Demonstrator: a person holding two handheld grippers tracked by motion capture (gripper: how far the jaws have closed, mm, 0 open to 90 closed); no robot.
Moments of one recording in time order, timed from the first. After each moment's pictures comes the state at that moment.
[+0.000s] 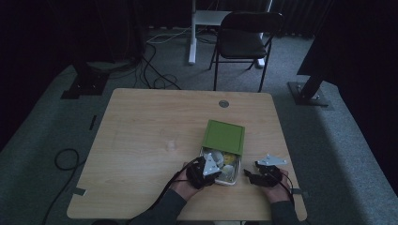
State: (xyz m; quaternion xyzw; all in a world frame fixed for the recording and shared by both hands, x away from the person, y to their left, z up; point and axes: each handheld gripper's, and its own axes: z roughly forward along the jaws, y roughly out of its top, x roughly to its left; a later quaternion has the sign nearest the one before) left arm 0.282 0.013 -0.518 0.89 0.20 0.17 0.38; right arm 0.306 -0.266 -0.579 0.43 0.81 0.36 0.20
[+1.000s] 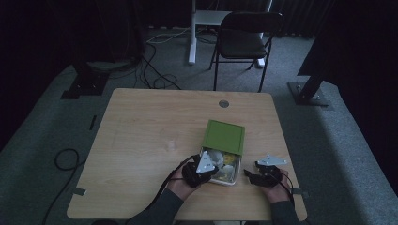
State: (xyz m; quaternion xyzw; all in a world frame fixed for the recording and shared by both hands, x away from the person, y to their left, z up) left arm 0.279 0.027 -0.502 0.88 0.19 0.15 0.41; right arm 0.306 -0.266 -0.579 0.43 0.81 0.36 0.20
